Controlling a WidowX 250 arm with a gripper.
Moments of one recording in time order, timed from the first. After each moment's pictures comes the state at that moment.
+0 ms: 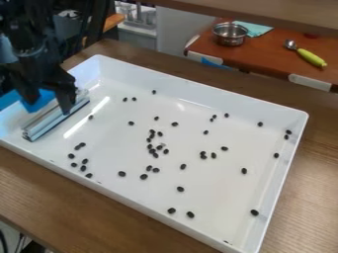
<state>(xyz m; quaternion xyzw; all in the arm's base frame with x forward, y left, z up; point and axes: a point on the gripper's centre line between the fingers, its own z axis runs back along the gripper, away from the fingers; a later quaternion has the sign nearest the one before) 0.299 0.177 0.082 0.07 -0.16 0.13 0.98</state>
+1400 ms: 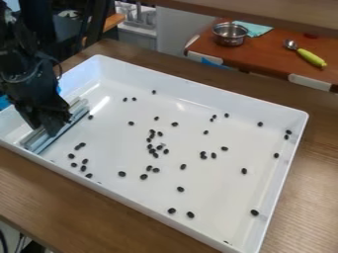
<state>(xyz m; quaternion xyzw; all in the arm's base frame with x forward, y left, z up) 0.266 0.143 0.068 0.05 -0.16 0.06 0.98</state>
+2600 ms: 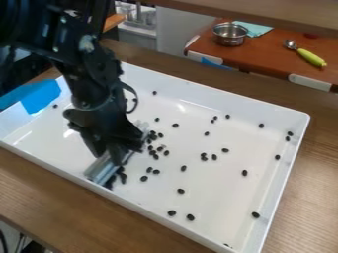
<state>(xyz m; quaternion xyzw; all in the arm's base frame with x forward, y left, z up) 0.266 0.021 0.072 0.01 -0.17 0.04 0.99</state>
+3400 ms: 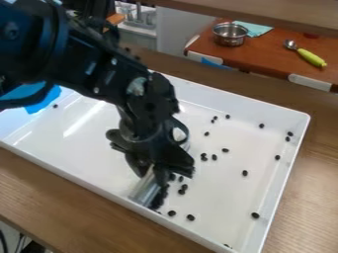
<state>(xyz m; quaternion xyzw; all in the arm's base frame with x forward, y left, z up) 0.260 -0.052 0.069 0.00 -0.20 0.02 0.98</state>
